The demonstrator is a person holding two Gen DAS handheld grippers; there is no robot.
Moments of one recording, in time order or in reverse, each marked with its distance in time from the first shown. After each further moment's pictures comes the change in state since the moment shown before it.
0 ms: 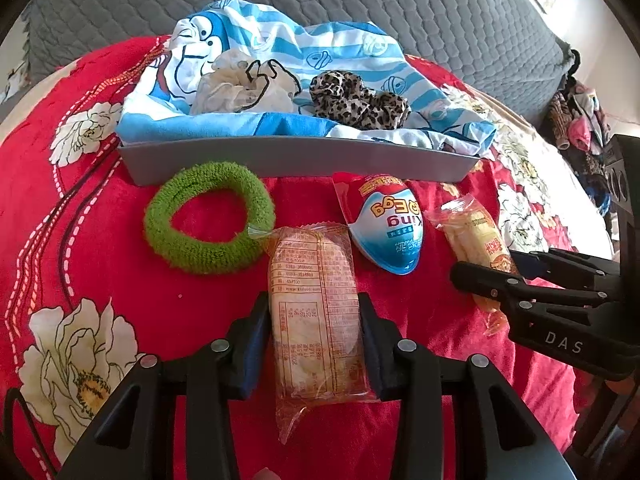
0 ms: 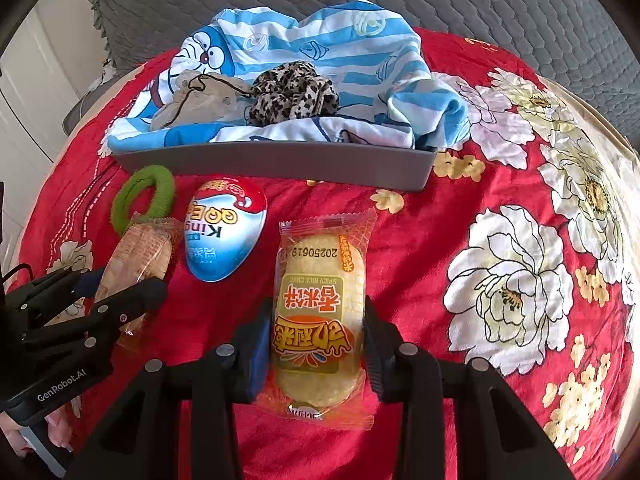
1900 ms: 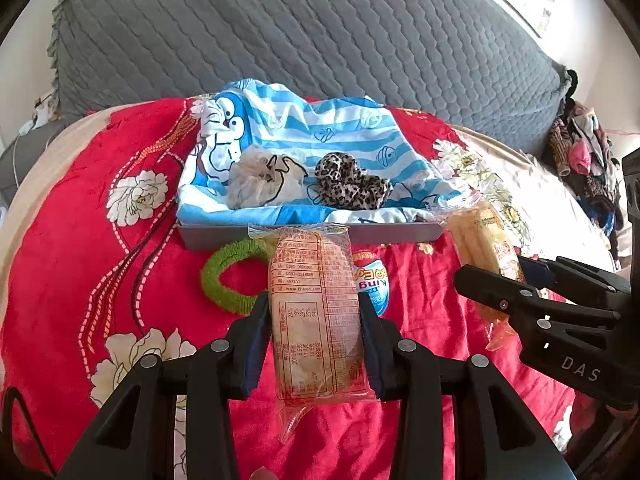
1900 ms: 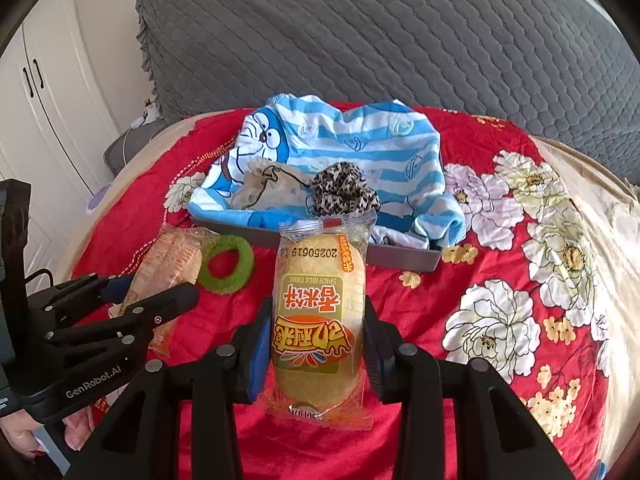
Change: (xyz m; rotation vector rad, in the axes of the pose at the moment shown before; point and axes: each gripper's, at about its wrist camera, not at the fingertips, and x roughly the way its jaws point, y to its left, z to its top) left arm -0.083 -0.011 0.020 0.042 -0.136 0.017; right arm -0.087 0.032 0.013 -0.072 -0.220 0.069
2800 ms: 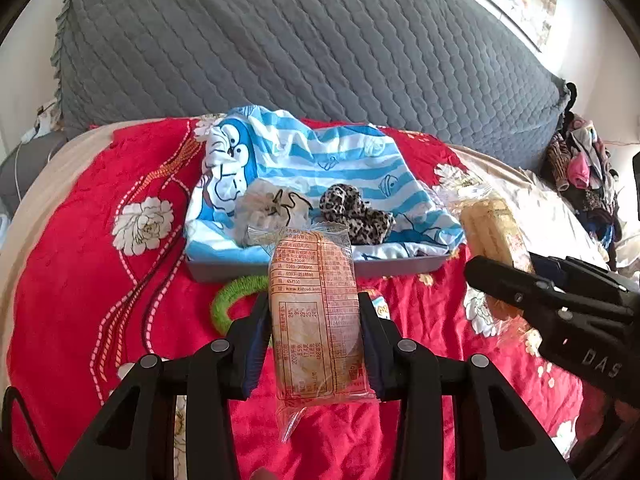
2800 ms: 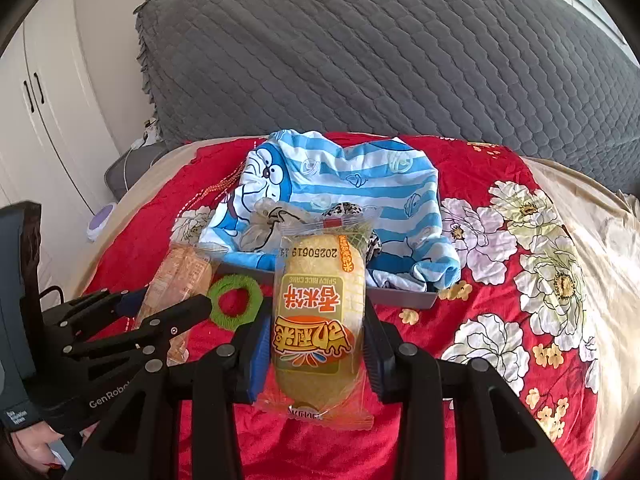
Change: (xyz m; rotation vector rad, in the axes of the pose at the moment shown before) left arm -0.006 0.008 0.025 0.007 -0.044 -0.026; right arm -0.018 0.007 0.030 0.005 -0.070 -0.013
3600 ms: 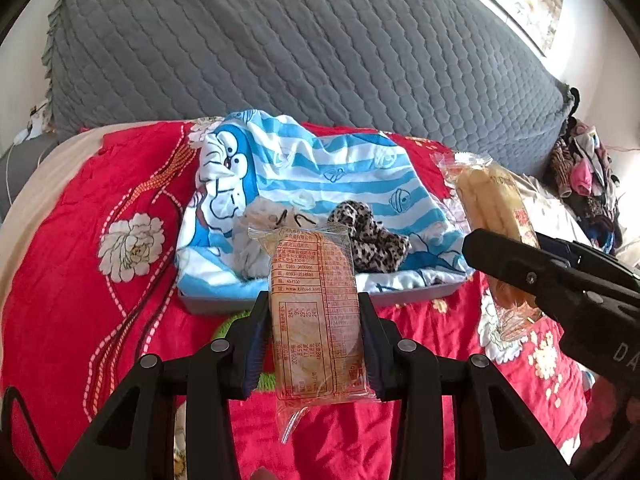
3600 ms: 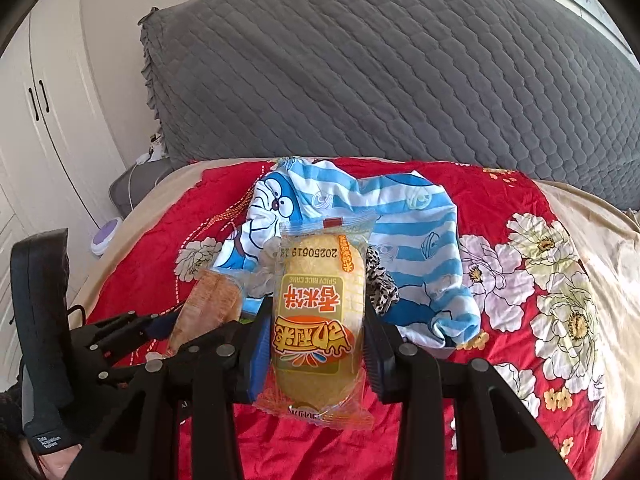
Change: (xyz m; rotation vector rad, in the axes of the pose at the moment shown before) left arm 0.034 0.011 0.026 -0.004 -0.001 -0.020; right arm 0.021 0.010 0.035 -0.016 -0.055 0.021
